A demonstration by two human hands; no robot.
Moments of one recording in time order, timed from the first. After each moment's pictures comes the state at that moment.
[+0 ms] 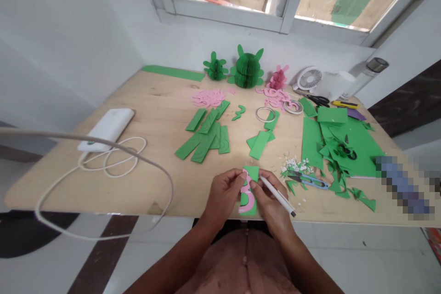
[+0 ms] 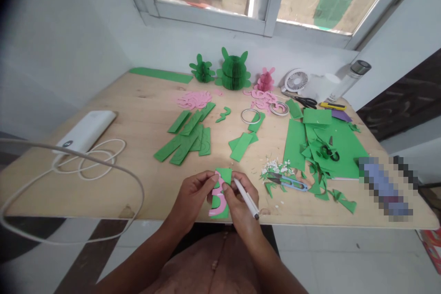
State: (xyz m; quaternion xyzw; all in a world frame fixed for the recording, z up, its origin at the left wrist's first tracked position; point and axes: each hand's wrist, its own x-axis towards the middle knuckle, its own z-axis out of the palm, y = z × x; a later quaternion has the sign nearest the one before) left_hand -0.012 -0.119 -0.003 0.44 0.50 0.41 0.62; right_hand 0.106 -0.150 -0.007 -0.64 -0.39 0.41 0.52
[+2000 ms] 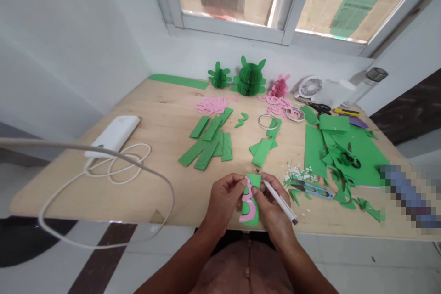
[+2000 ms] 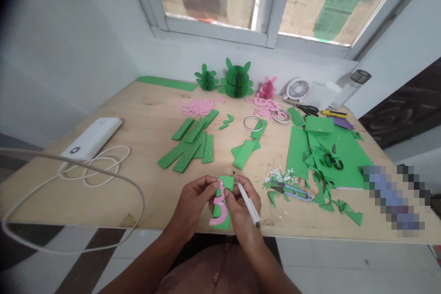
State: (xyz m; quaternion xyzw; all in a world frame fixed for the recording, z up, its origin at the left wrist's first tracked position) left_hand -0.012 -0.113 0.003 0.36 0.50 0.45 0.64; right_hand 0.099 -0.140 -0.010 -0.61 -0.35 0.43 0.56
